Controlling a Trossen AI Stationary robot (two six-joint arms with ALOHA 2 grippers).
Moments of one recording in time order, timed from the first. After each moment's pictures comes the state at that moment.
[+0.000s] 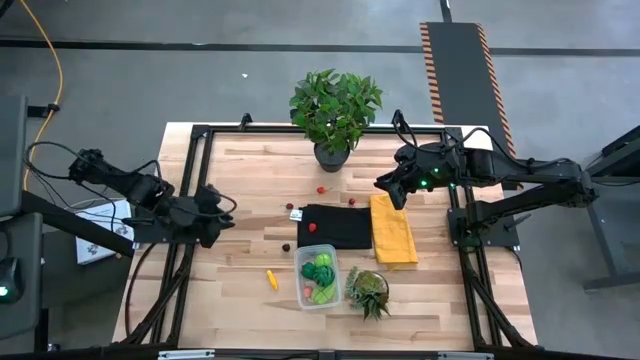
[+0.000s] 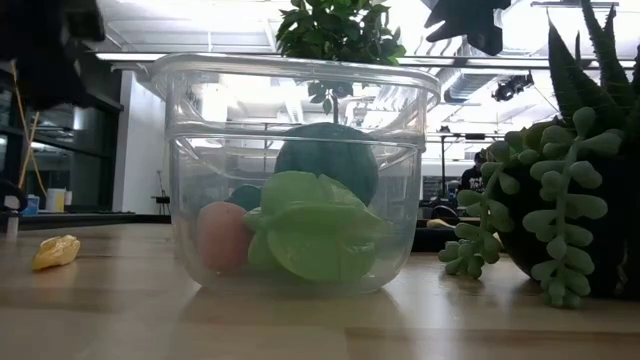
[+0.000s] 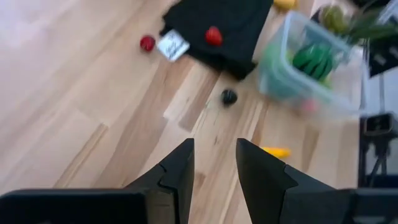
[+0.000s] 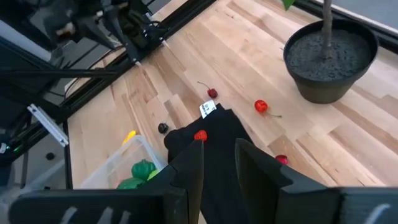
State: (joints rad) left arm -0.33 0.50 0.57 -0.91 -0.33 -0.90; right arm -0.07 1.04 1.06 -0.62 0.08 0.58
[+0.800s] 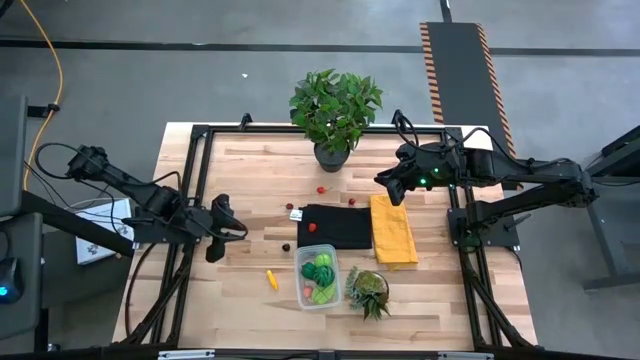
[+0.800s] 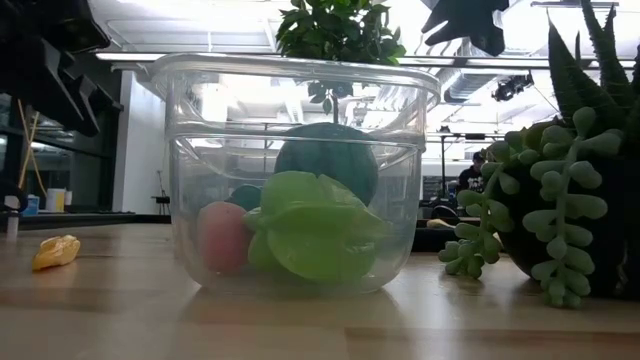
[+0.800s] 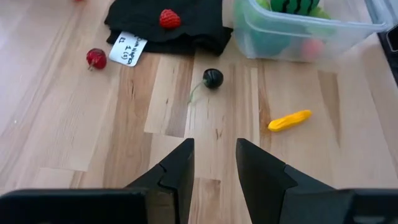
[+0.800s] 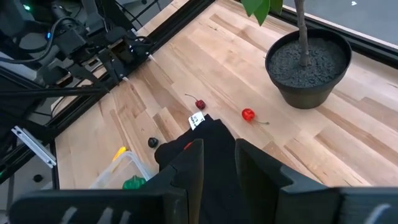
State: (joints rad) left arm -0.35 0.59 0.42 -0.63 -0.28 -0.51; right arm -0.07 1.04 1.06 -0.62 0.15 0.62
